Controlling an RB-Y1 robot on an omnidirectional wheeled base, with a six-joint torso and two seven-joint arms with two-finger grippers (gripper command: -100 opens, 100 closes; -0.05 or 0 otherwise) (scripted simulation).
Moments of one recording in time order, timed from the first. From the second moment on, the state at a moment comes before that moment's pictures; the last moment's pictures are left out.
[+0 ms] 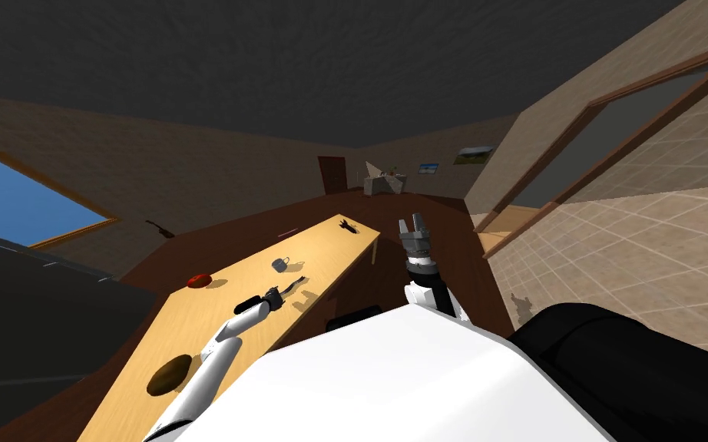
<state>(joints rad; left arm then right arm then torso) -0.08 0.51 0.02 -0.99 0.58 0.49 0.21 0.55 -0.03 0.02 -2.31 -0.02 -0.56 -0.02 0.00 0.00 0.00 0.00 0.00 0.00</state>
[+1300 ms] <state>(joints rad) -0.22 0.64 0.03 -0.68 0.71 0.71 0.29 0.55 -0.03 0.02 -2.31 -0.02 -0.56 -0.02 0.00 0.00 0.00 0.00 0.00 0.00</state>
